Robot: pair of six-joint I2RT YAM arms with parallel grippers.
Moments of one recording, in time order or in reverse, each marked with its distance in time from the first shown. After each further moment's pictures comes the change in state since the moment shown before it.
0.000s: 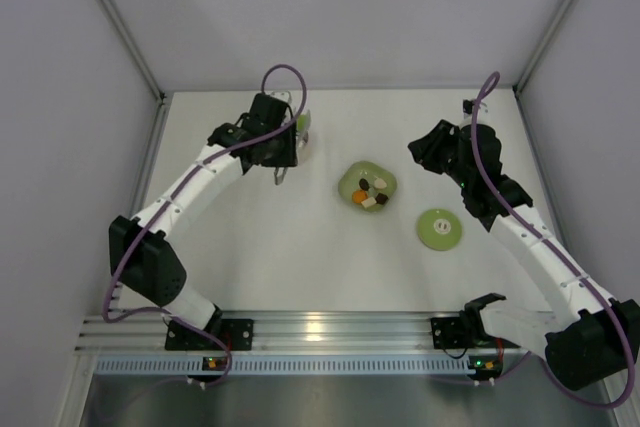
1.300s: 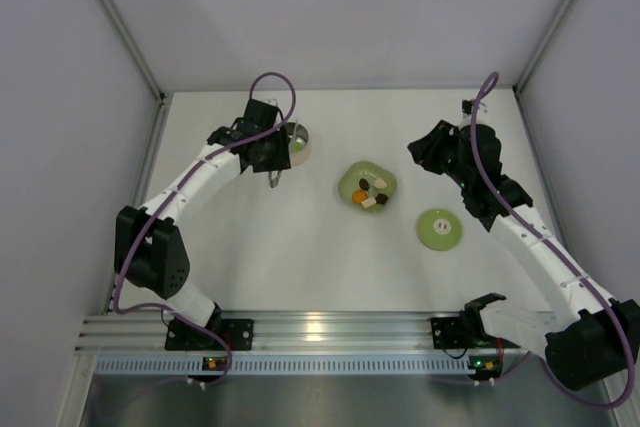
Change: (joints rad) left arm 0.142 0.038 -0.090 0.072 0.020 -0.061; right arm 0.000 0.000 0.000 -0.005 -0.008 -0.007
